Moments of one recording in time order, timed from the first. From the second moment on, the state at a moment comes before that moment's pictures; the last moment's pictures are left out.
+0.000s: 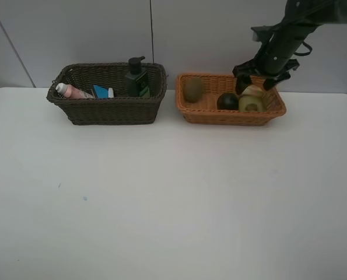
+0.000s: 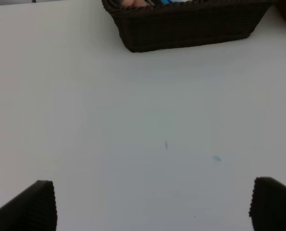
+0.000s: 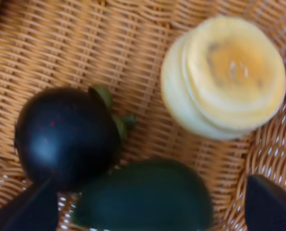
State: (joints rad) left arm -0.09 -0.01 -0.51 -0.02 1.06 0.02; right arm 0.17 2.17 -1.80 0.00 0.93 -0.12
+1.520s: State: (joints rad) left arm -0.09 -0.01 -0.51 -0.02 1.06 0.02; right arm 0.03 0.81 -0.76 -0.05 1.13 0.12
